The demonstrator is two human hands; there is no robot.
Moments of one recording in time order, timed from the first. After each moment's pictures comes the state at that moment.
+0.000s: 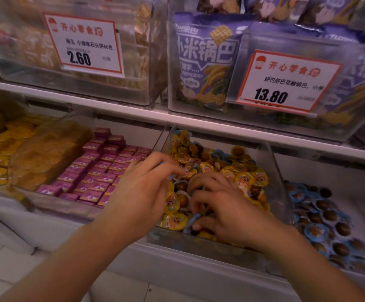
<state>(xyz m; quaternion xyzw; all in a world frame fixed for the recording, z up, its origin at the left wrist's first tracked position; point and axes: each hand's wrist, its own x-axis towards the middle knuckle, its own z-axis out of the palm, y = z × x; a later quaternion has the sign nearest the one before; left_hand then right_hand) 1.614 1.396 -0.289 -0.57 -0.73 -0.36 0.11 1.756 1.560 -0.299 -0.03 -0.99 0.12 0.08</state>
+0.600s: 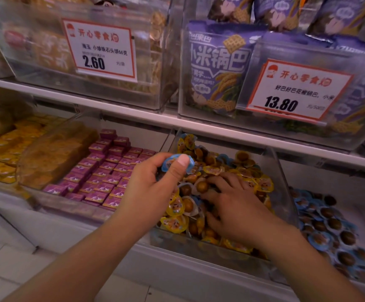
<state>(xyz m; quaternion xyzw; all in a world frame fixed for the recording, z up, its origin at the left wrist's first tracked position) 1.622 1.411 -0.283 -0.37 -0.63 -0.66 -0.13 1.752 1.570 -0.312 -0.14 -0.99 -0.02 0.03</state>
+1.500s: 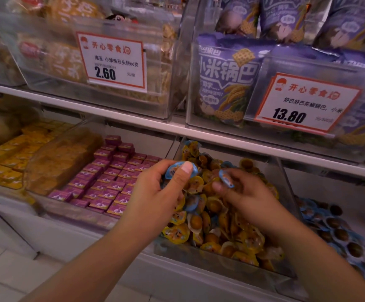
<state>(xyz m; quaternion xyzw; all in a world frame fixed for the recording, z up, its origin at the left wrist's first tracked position) 1.618 1.409 -0.286 -0.37 -0.63 -0.67 -0.14 1.746 1.573 -0.278 -0.21 -0.85 0.45 0.20</state>
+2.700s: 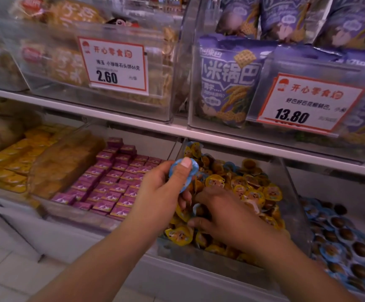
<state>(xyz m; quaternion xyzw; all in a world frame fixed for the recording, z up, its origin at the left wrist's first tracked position) 1.617 1.418 -0.284 -0.31 -0.59 -0.70 -0.23 1.720 1.557 -0.309 -0.09 -0.99 0.08 0.05</state>
